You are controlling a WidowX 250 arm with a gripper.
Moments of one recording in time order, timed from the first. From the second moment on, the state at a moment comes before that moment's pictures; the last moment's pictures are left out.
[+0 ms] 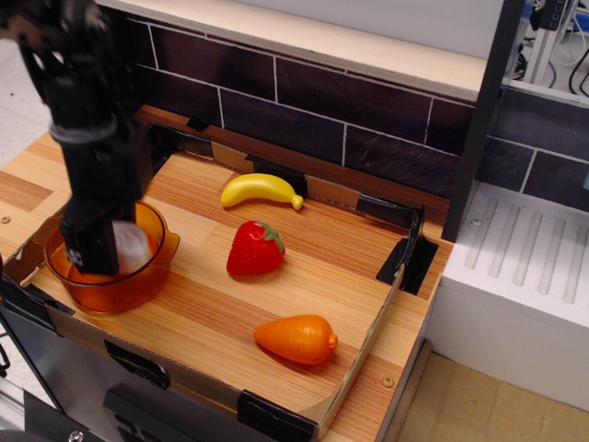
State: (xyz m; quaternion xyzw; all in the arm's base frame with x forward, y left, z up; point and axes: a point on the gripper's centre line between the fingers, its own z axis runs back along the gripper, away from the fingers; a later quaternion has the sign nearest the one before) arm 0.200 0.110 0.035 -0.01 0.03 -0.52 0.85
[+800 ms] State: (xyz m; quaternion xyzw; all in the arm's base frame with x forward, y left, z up) arm 0.257 0.035 0.095 0.00 0.01 -0.51 0.86
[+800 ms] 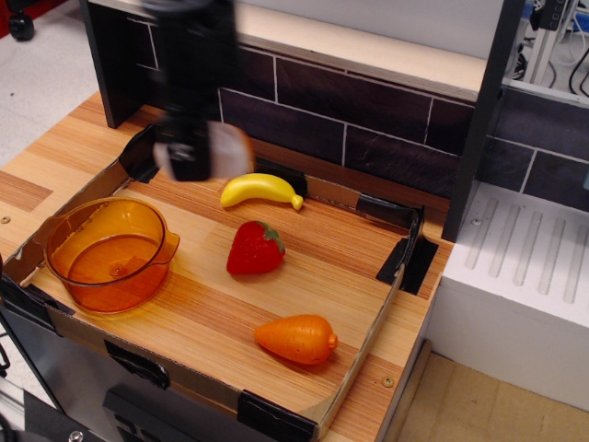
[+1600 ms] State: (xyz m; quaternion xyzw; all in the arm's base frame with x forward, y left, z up) arm 0.301 -0.028 0.034 -0.01 0.03 -0.59 0.81
